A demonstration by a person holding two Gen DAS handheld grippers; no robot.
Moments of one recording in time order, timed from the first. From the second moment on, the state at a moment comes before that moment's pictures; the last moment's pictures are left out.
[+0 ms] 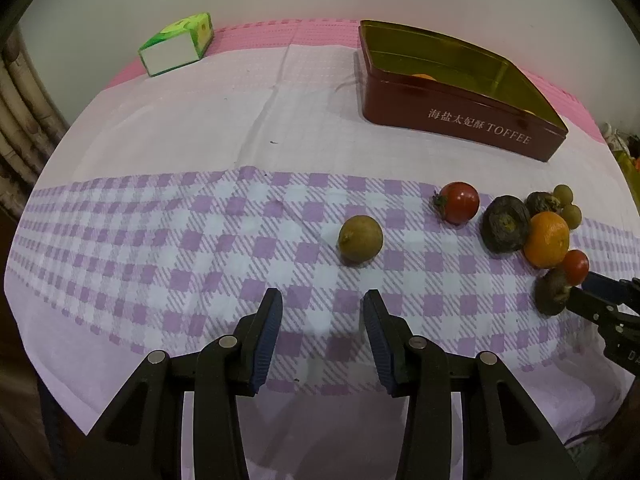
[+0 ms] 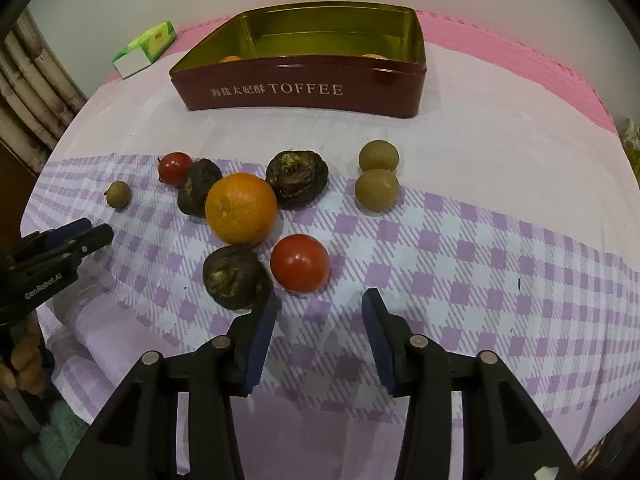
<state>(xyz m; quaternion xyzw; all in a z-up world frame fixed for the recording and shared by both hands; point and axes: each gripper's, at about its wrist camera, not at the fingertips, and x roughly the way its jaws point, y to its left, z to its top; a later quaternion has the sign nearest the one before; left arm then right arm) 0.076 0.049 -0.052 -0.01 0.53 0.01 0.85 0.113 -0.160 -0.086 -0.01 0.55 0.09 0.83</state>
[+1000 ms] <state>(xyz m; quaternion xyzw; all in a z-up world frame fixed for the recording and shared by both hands) 0.111 0.031 -0.058 0.01 0.53 -0.01 0.85 0.123 -0.162 -0.087 -0.01 0.54 0.07 0.84</state>
